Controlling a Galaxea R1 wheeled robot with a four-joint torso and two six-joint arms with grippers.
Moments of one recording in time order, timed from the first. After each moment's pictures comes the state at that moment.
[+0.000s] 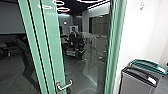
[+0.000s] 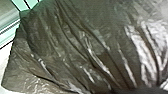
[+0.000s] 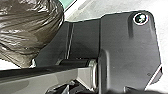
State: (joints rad) left arm 1.37 3.05 -2.81 -0.36 0.15 0.34; right arm -1.57 3.06 -2.69 -0.17 0.06 0.15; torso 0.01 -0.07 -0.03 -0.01
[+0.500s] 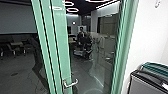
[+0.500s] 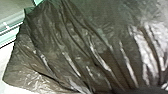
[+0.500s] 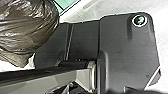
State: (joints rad) left arm 1.39 3.02 -2.79 -0.36 0.07 0.34; right arm -1.56 3.06 -2.69 -0.17 0.06 0.15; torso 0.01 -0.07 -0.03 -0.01
